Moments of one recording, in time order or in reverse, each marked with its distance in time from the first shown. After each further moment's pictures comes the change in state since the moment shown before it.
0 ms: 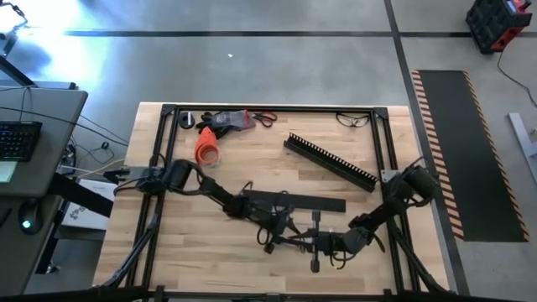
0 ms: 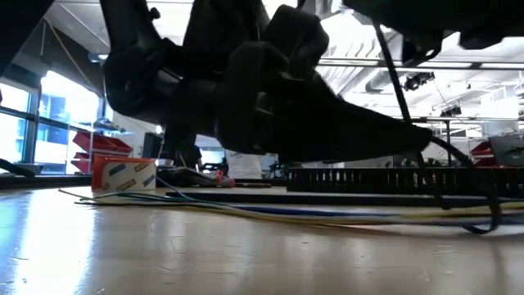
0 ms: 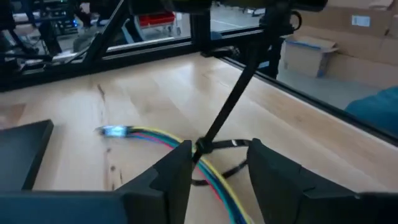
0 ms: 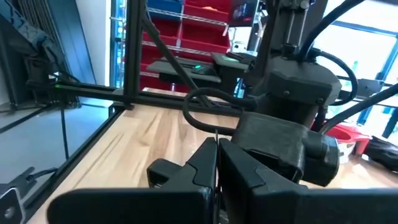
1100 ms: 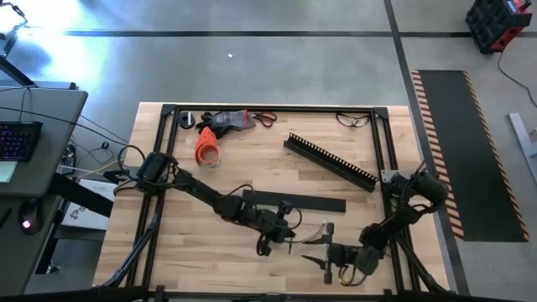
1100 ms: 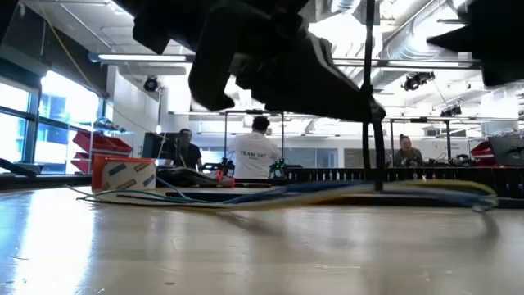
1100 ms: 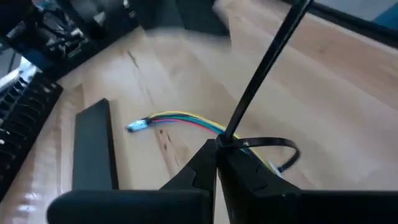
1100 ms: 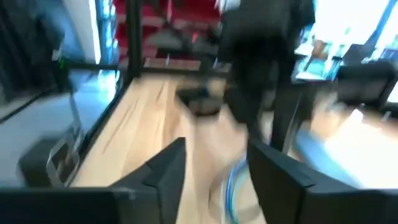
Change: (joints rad) left arm -0.075 -0.247 0.092 -0.680 -0.303 0.280; right arm 0.181 -0.003 0.000 -0.214 0.242 0.249
